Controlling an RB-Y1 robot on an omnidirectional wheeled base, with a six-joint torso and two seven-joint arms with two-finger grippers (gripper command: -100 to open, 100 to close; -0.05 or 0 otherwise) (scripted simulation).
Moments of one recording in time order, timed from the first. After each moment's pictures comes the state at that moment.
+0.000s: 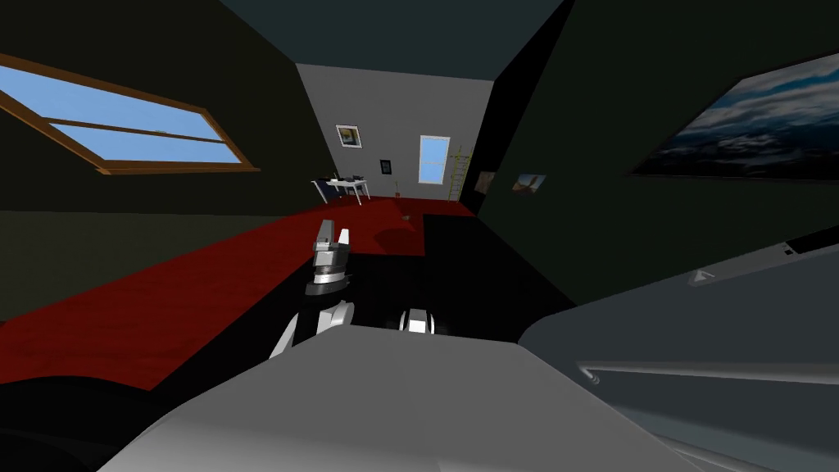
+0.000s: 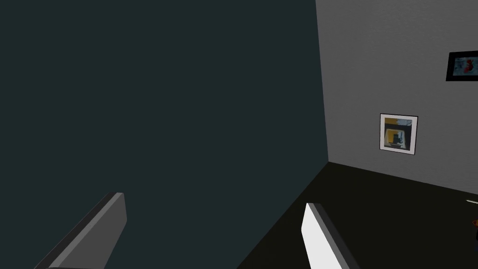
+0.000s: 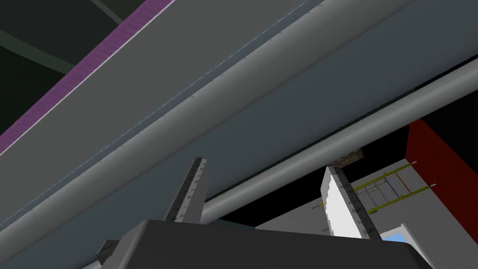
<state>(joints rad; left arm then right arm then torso) 0.53 0.00 0.04 -2.29 -0.06 -0.55 -0.10 1.84 -0.64 -1.28 -2.11 0.30 0.17 0.31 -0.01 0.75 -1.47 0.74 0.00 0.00</state>
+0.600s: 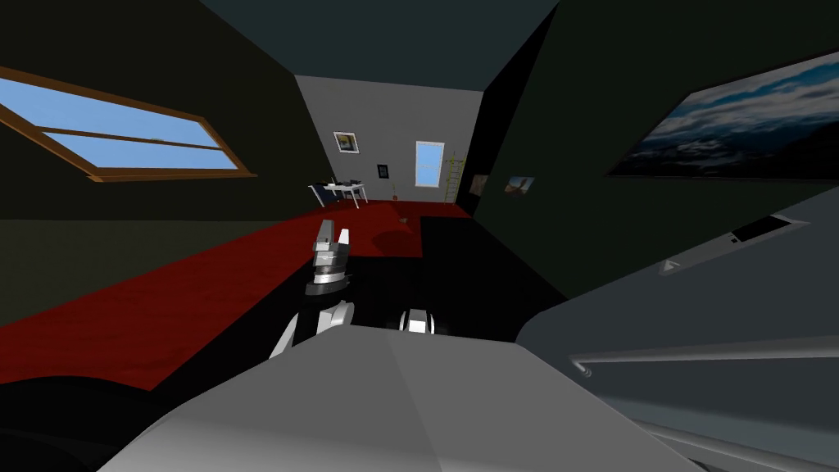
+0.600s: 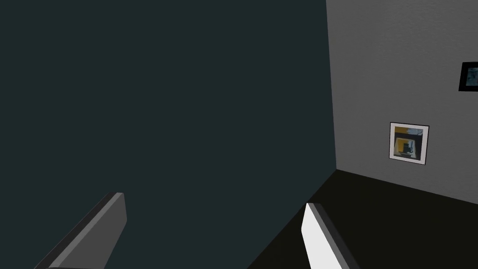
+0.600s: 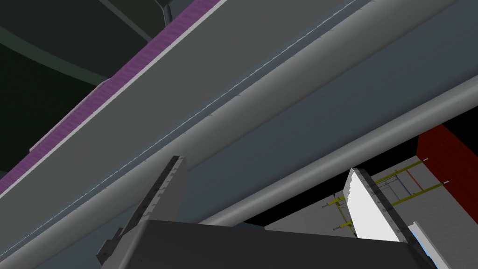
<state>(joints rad) 0.53 0.00 0.04 -2.29 -0.06 -0.55 -0.10 1.96 -0.64 -1.38 -2.14 0.23 0.16 0.26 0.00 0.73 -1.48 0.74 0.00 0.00</state>
